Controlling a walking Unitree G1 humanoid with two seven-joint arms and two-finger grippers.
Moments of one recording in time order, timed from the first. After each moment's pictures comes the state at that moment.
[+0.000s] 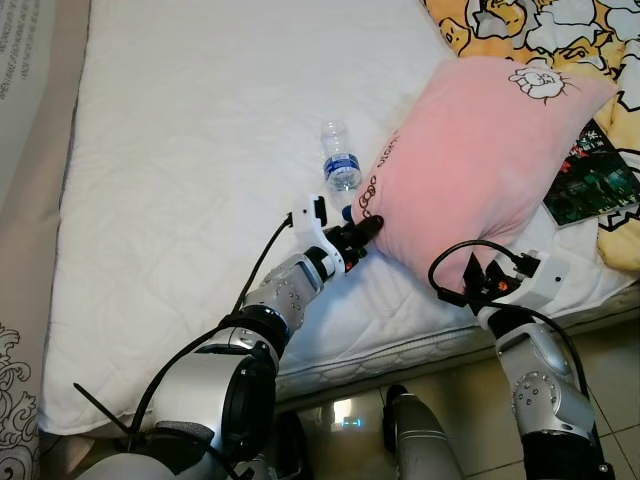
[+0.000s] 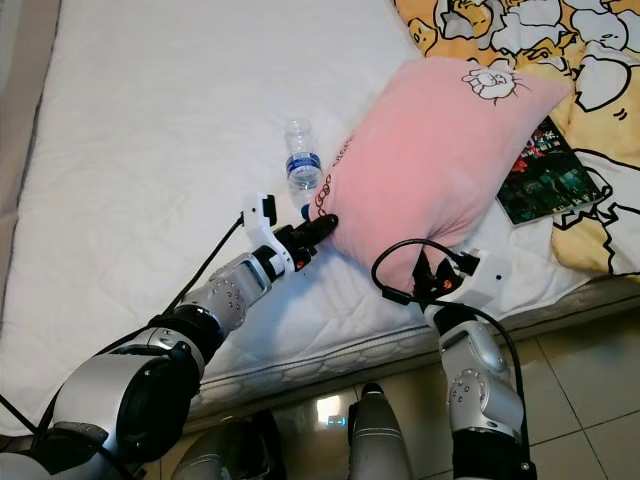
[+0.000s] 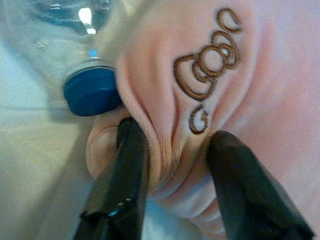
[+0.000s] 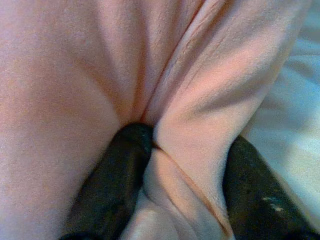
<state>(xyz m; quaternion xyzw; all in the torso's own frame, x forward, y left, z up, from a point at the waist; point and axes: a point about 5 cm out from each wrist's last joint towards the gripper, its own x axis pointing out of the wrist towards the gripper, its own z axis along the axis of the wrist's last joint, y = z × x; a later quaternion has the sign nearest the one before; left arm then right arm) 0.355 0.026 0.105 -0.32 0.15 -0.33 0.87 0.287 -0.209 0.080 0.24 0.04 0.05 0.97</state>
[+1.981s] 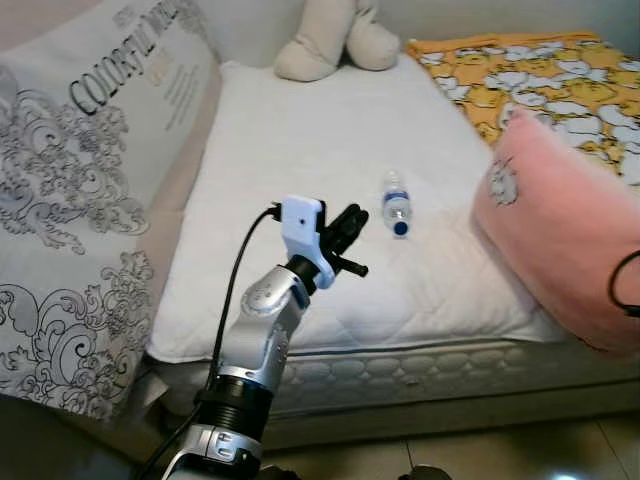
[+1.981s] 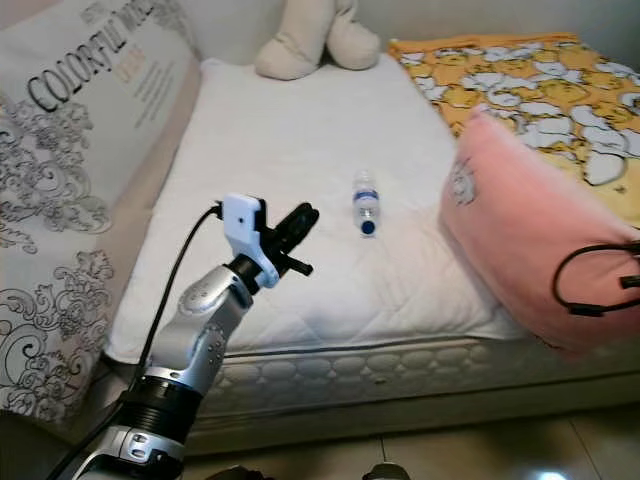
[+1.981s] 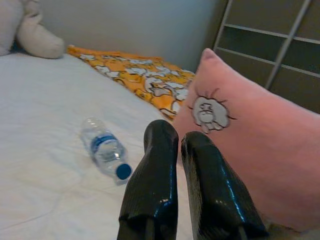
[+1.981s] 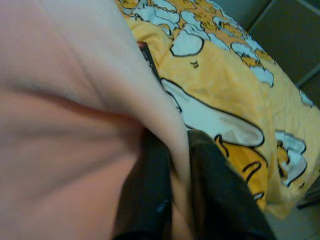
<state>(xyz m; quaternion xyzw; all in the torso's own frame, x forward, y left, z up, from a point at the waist) 0.316 0.041 0.134 -0.15 -0.01 -0.32 0.94 0.259 -0.430 0.153 -0.22 0.18 -0.15 0.95</state>
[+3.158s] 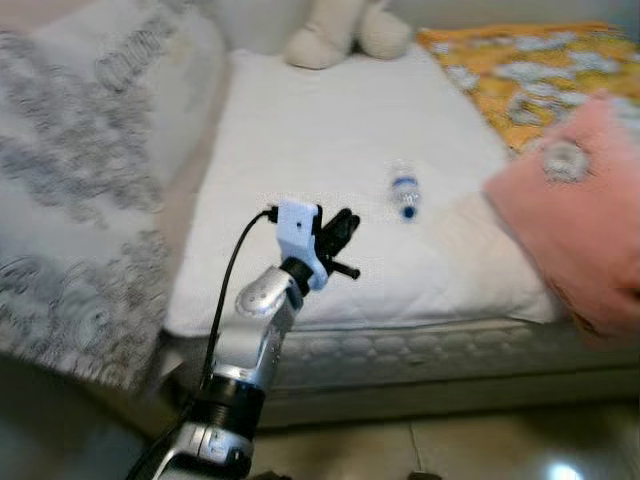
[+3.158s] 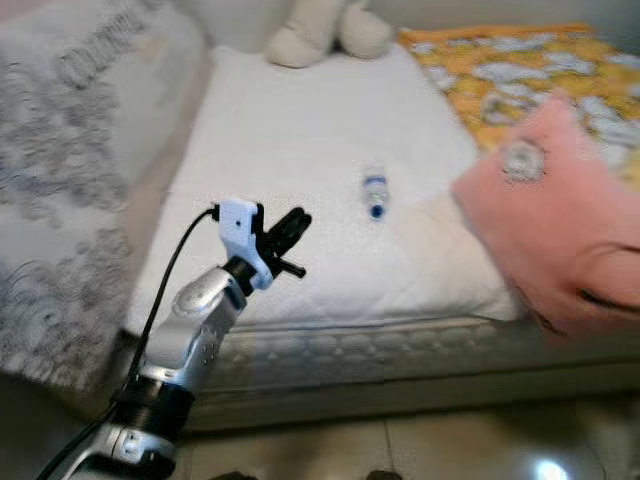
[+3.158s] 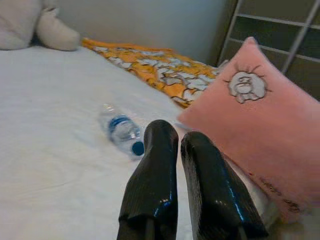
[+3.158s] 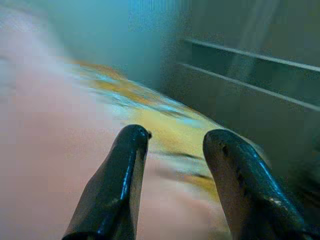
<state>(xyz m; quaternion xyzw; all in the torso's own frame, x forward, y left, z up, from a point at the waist) 0.319 0.054 0.131 -0.12 0.00 -0.30 0.95 0.244 -0.389 0.134 -0.19 -0.05 -0.28 0.94</state>
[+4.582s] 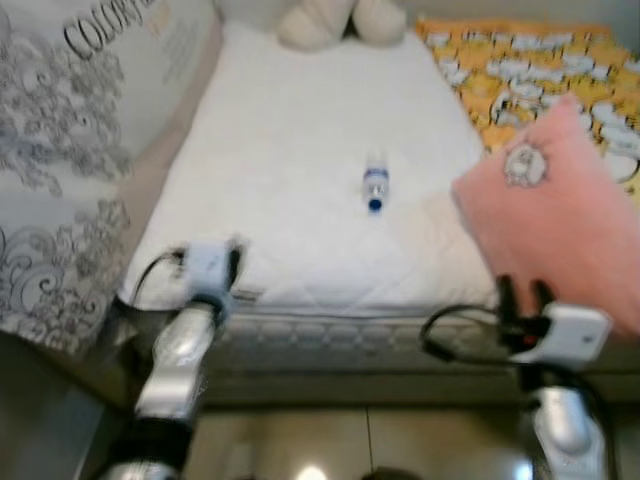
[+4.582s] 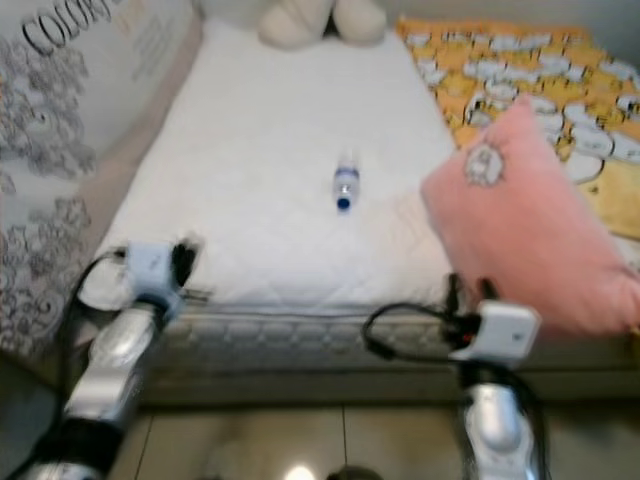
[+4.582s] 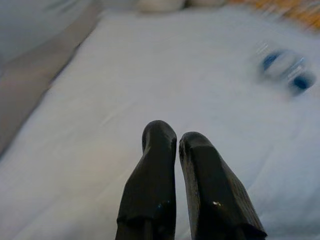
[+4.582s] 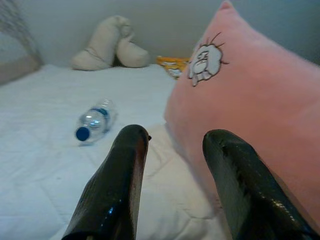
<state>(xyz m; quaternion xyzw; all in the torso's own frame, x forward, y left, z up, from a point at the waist) 0.298 0.174 0.064 0.04 0.06 -0.04 1.00 0.220 -0.213 0.079 -0.01 -0.06 -0.06 1.00</state>
